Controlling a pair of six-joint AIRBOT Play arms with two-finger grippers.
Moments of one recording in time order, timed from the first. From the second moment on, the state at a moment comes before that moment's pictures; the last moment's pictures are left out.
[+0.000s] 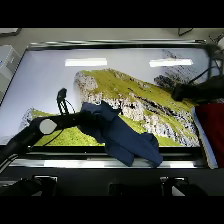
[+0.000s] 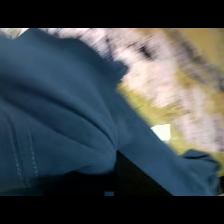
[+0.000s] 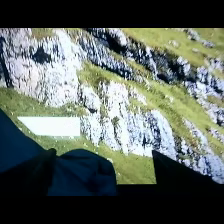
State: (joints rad) left arm -0.49 -1.10 0.77 1.06 -0.55 -1.88; right arm 0.02 -1.11 1.42 -1.47 1.47 1.67
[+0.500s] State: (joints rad) left arm -0.06 -1.16 0.86 1.08 -0.95 -1.71; right arm 0.02 -1.15 1.01 -1.18 1.61 1.57
